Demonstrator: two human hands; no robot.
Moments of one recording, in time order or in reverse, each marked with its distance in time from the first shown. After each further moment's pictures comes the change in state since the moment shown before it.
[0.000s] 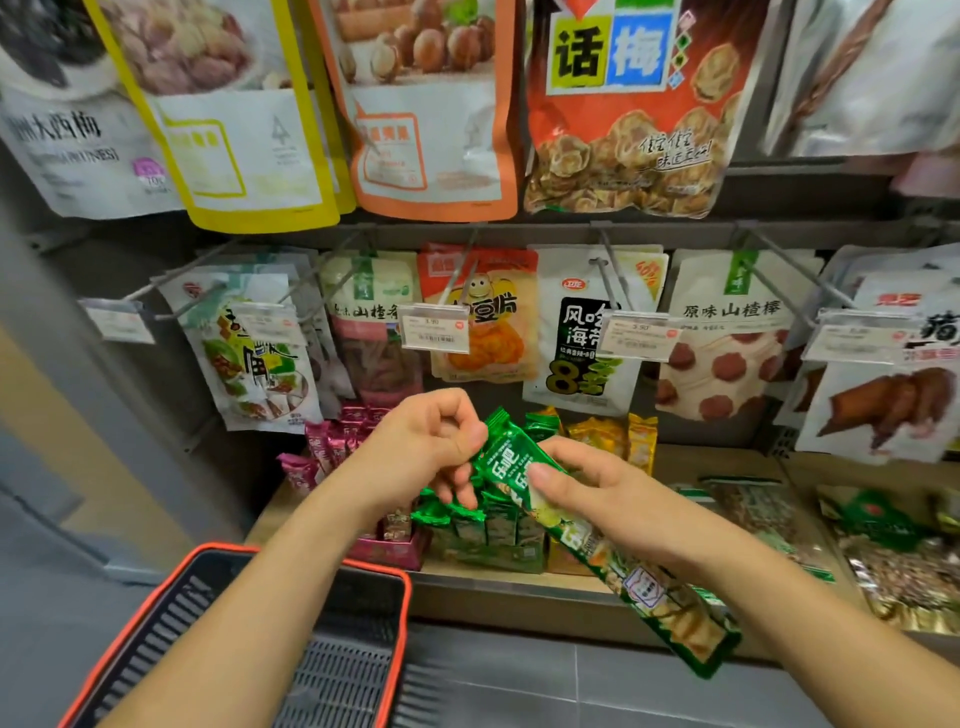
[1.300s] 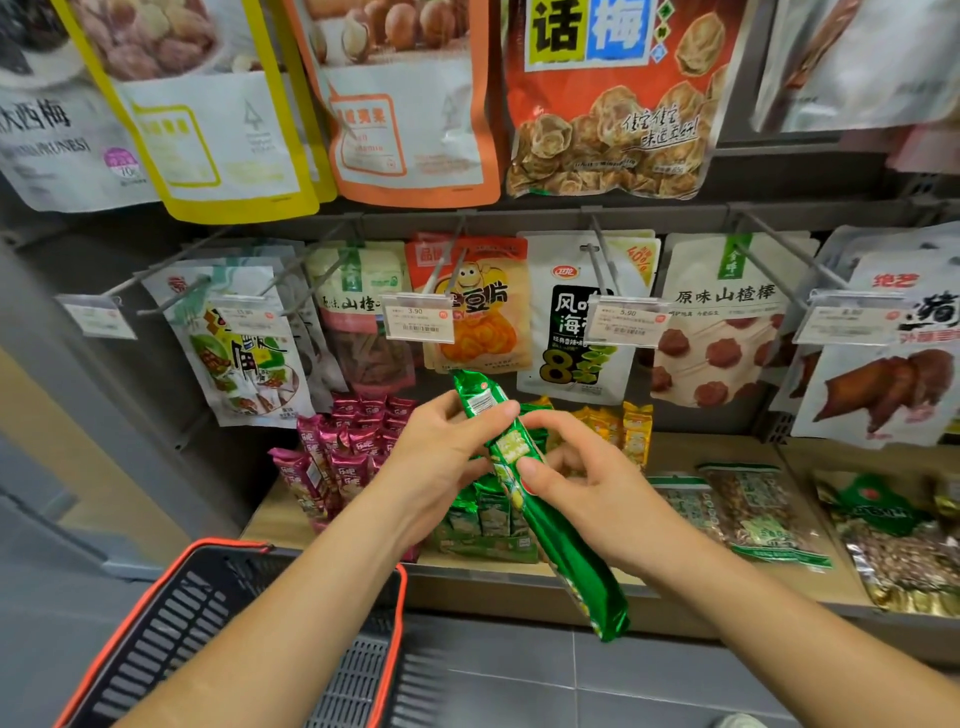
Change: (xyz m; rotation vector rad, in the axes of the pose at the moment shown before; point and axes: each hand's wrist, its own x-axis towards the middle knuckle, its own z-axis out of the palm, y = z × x) left_hand 0.023 -0.022 0.037 -0.473 0.185 -0.078; right_hand 0.000 0.007 0.015 0.043 0.273 -0.025
